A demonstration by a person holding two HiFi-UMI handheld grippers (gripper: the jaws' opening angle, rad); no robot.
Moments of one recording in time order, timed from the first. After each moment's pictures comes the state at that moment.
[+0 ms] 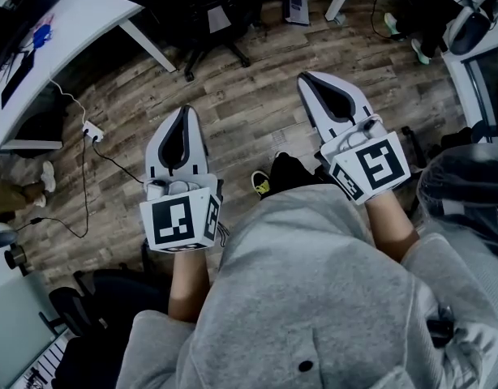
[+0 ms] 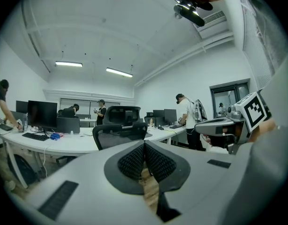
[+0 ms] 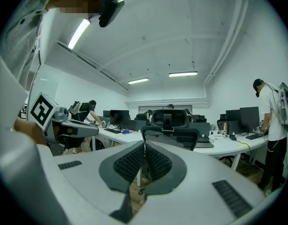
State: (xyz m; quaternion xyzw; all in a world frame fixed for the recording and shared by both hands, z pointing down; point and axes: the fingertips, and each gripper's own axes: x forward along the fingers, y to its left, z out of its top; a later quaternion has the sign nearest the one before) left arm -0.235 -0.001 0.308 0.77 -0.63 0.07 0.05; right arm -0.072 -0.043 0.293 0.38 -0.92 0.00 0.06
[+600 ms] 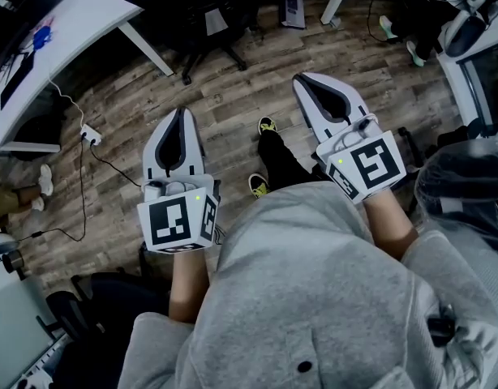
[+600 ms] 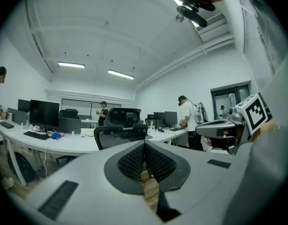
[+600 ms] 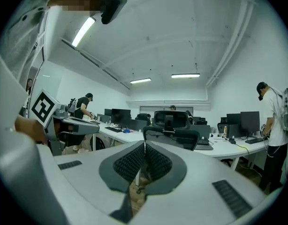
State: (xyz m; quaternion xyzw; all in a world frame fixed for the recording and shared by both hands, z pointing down) left arm -0.238 0.014 0.304 0.77 -0.63 0.05 0.05; right arm -0.075 -0.027 0.289 0.38 -0.92 -0.02 0.07
